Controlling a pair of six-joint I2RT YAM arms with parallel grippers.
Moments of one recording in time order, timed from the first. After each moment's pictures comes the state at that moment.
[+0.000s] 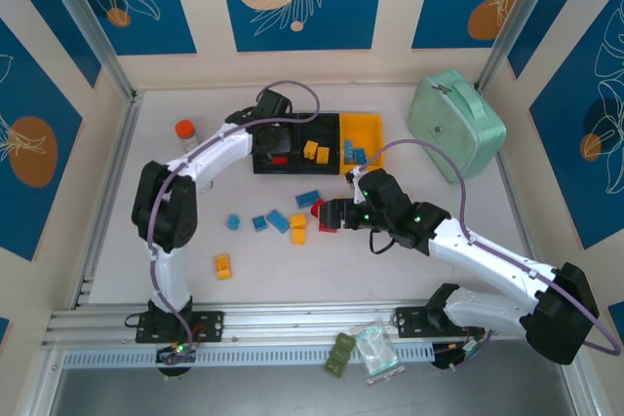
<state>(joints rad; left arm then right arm) -0.50 1.98 1.65 -0.68 -0.16 -0.46 0.77 1.07 0.75 -0.39 -0.11 0.64</state>
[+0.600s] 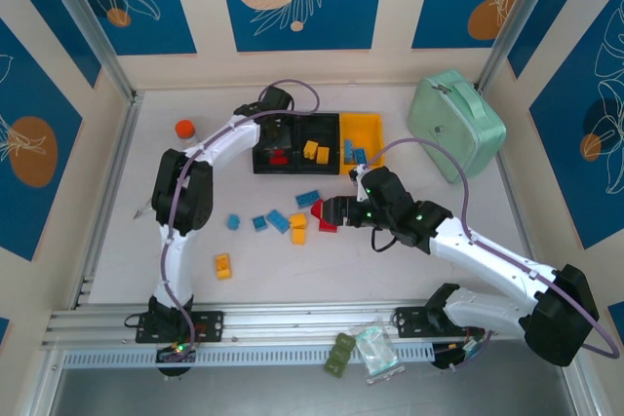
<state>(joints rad) -0.47 2.16 1.81 -0.74 -0.16 -0.46 0.74 1.07 0.75 -0.40 -0.11 0.64</state>
